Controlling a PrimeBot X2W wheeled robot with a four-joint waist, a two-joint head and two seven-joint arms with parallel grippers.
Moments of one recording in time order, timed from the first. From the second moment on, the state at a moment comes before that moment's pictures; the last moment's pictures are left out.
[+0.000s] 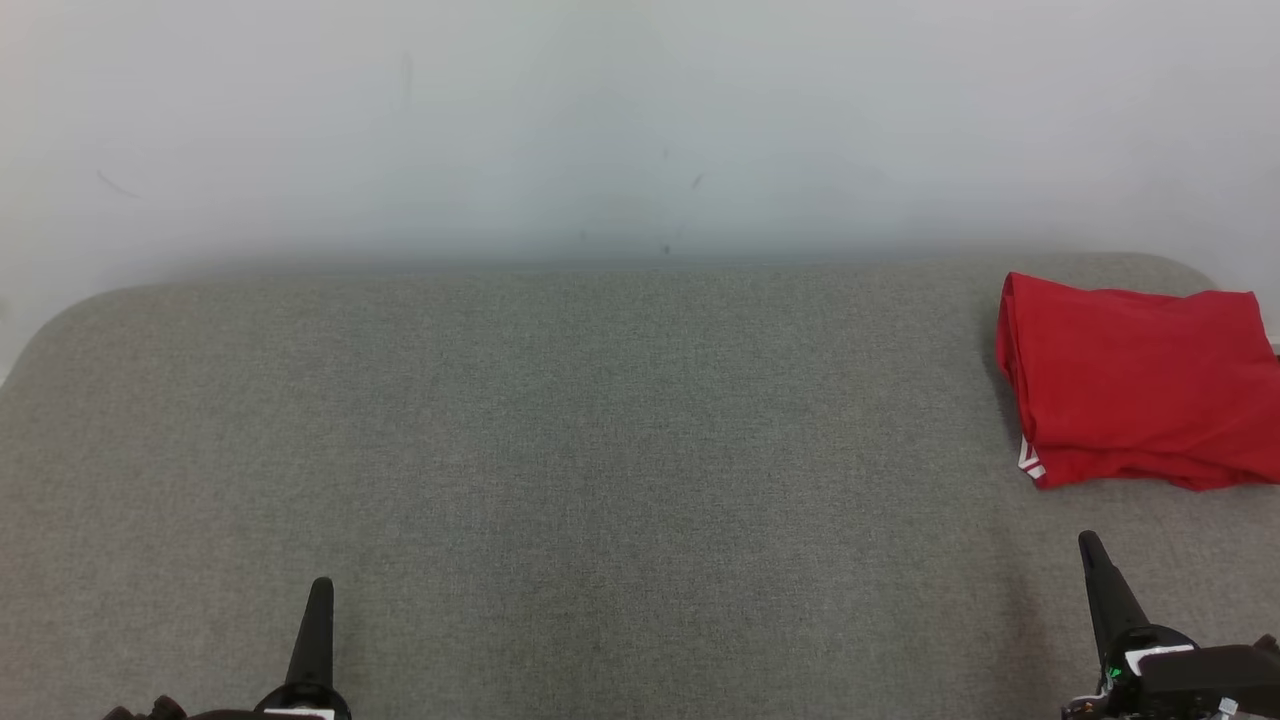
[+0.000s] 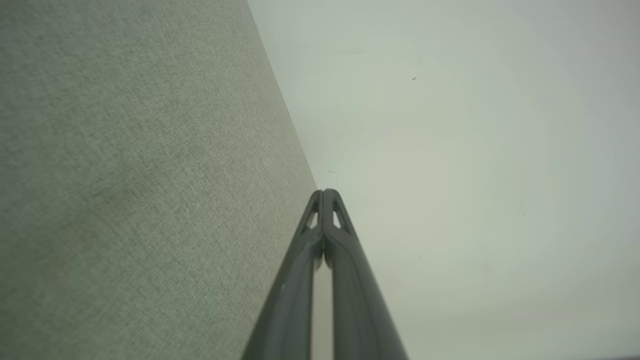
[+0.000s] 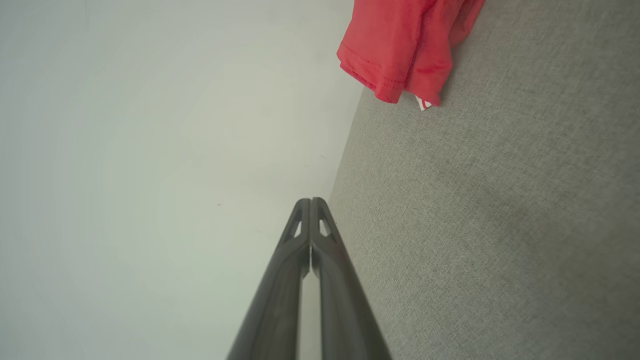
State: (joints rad) left arm -0.03 0.09 -0.03 0.18 -1.40 -0.10 -0.05; right arm -0.04 -0.06 -0.20 0.20 1.36 0.13 0.16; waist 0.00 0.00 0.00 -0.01
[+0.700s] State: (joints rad) left arm -0.05 0.06 -0.04 0.19 -1.55 -0.12 -0.03; right arm -0.06 -0.06 -0.24 0.21 1.53 0.13 0.21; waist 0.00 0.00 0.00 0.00
